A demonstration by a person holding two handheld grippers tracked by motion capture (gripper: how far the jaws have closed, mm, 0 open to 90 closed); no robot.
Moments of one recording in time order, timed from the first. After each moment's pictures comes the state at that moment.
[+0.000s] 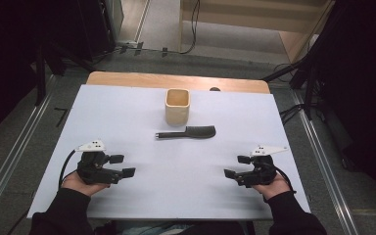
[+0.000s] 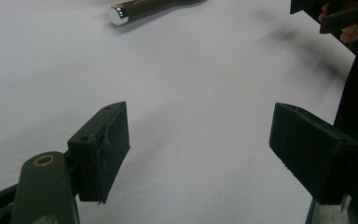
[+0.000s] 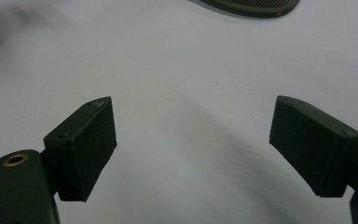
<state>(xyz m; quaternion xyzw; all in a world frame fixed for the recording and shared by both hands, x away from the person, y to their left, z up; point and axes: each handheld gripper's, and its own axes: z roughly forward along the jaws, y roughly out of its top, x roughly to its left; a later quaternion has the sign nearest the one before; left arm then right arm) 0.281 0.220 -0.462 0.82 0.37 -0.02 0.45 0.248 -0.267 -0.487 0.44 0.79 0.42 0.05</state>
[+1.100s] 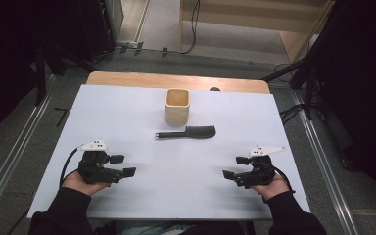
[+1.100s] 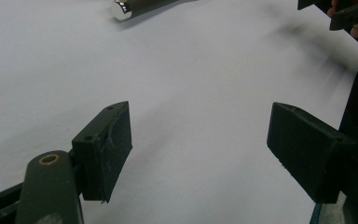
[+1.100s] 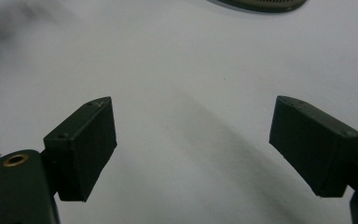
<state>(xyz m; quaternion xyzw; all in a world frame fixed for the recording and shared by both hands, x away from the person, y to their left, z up) 0.282 0.217 -0.460 0.82 0.37 -0.02 0.43 0.248 -0.264 -0.488 0.44 0.79 0.42 0.04</state>
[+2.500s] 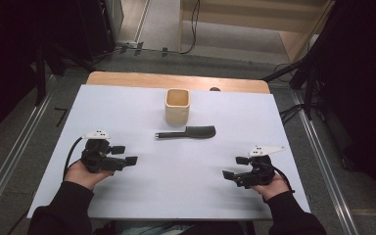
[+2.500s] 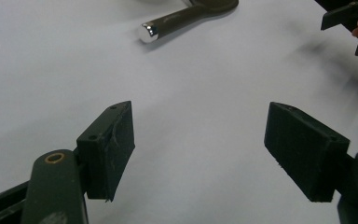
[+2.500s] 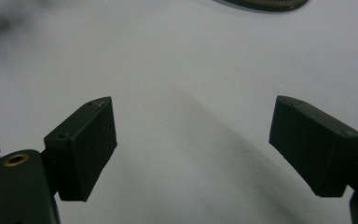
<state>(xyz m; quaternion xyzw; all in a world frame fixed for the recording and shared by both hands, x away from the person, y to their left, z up) 0.308 0.208 -0.451 0.81 0.39 0.00 0.43 0.249 -0.264 -0.488 0.44 0.80 0.41 0.04</state>
